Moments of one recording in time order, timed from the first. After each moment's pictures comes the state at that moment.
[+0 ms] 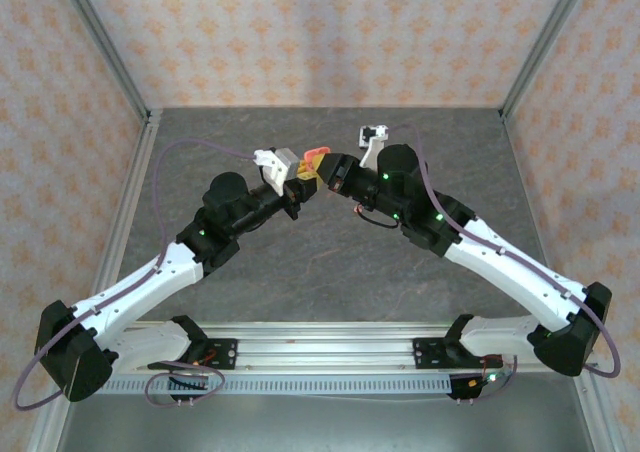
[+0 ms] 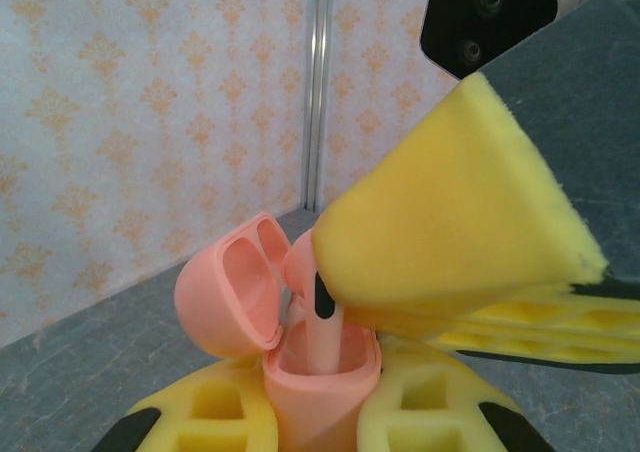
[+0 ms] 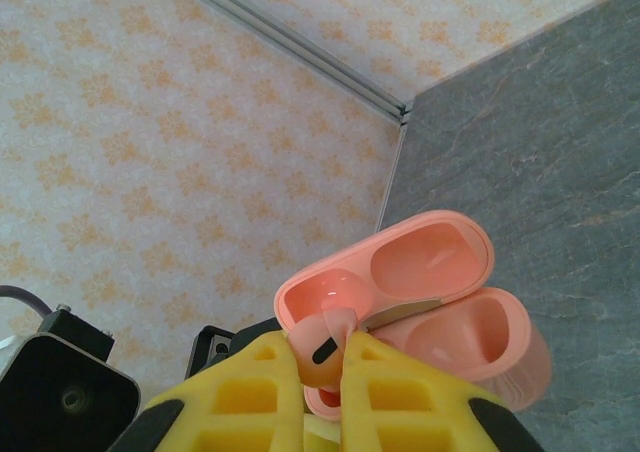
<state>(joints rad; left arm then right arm) -0.64 1.10 0.85 0.26 0.18 -0.06 0.84 1.21 1.24 -0.23 -0.04 0.98</state>
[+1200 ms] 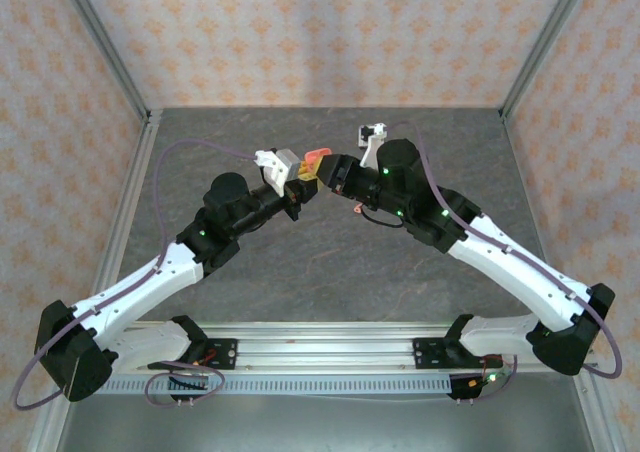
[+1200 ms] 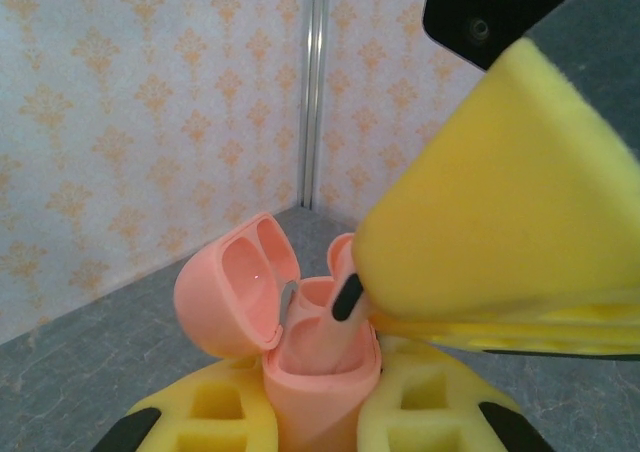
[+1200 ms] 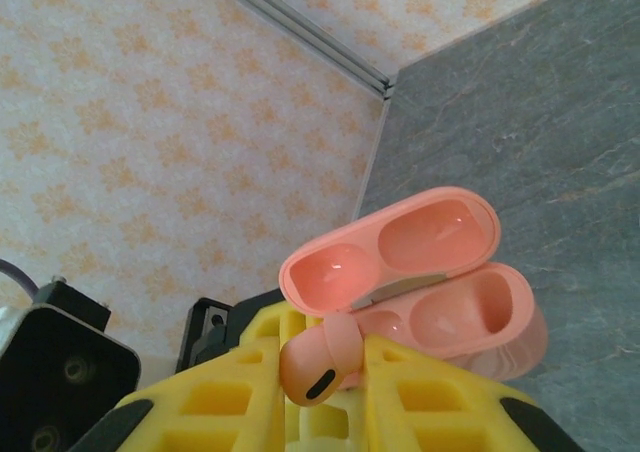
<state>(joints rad) -0.64 1.10 0.85 0.25 0.18 -0.06 0.84 1.22 1.32 -0.38 -0.07 0.94</state>
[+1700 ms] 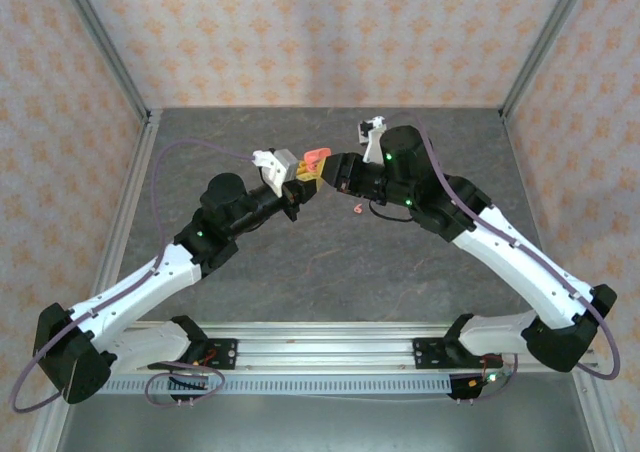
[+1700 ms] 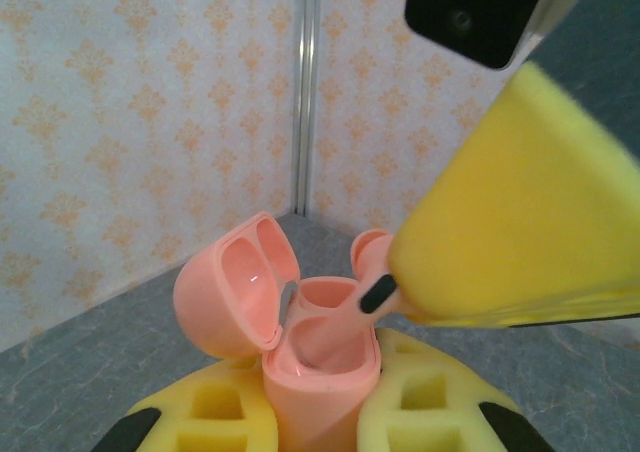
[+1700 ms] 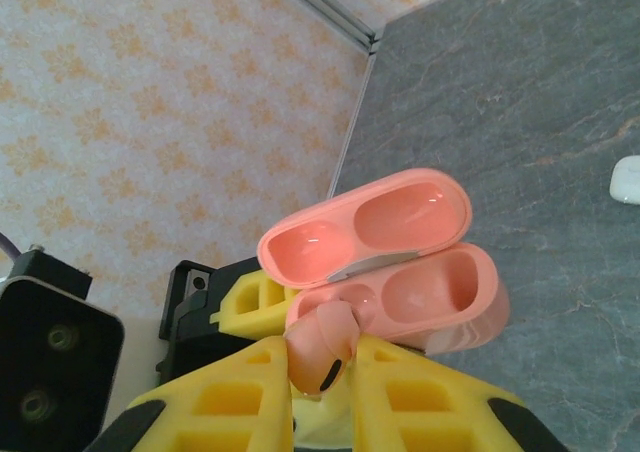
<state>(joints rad) -0.64 1.09 0.85 0.25 0.21 -0.06 0.79 1.25 1.45 -0.57 -0.18 0.88</state>
